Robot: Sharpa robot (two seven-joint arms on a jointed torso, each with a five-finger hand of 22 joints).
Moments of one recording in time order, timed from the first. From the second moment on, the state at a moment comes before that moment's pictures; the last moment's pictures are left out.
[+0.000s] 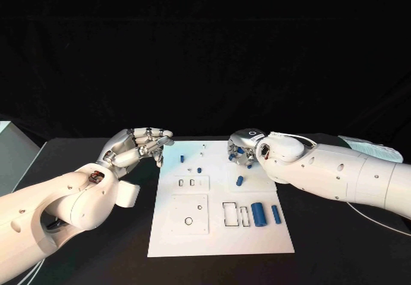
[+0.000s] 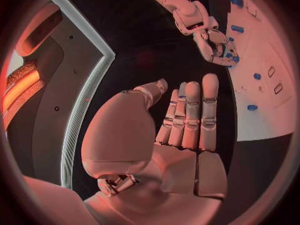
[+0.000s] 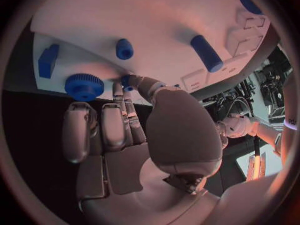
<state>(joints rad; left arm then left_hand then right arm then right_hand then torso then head) 1.04 -0.98 0.24 1.73 -0.28 -0.30 0.34 1.34 -0.19 0.55 0.12 0.05 0.87 0.19 0.27 0.30 1.13 0.12 0.17 0.17 1.09 0.05 0.94 0.81 0.17 1.06 0.14 1.00 0.63 1.36 -0.61 -0.16 1.20 -1.65 -0.23 -0.16 1.31 -0.25 0.55 0.06 0.25 1.03 0.14 0.20 0.29 1.17 0.08 0.08 0.14 1.46 0.00 1.31 1.09 0.08 1.46 0.10 1.35 1.26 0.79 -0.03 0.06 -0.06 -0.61</state>
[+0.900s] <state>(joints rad) 1.04 -0.98 0.24 1.71 -0.28 -0.29 0.33 1.34 -0.19 0.56 0.11 0.05 0.87 0.19 0.27 0.30 1.12 0.12 0.17 0.17 1.09 0.05 0.94 0.81 0.17 1.06 0.14 1.00 0.63 1.37 -0.61 -0.14 1.28 -1.66 -0.35 -0.24 1.33 -0.22 0.59 0.05 0.24 1.06 0.13 0.23 0.33 1.21 0.07 0.09 0.16 1.46 -0.01 1.32 1.09 0.06 1.46 0.09 1.39 1.31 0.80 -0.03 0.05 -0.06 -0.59</state>
